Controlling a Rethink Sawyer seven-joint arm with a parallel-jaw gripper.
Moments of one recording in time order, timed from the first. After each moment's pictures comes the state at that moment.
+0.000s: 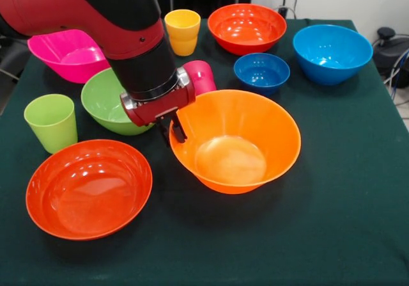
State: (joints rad) arm -0.77 -0.31 0.64 1.32 -0.47 0.82 1.27
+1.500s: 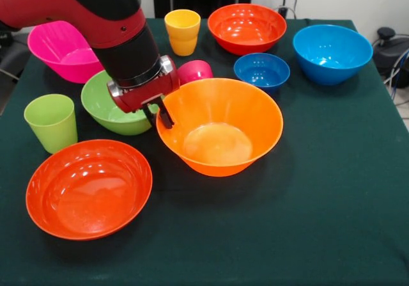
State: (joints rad) arm -0.87 -0.31 0.69 1.41 -0.53 0.82 1.27
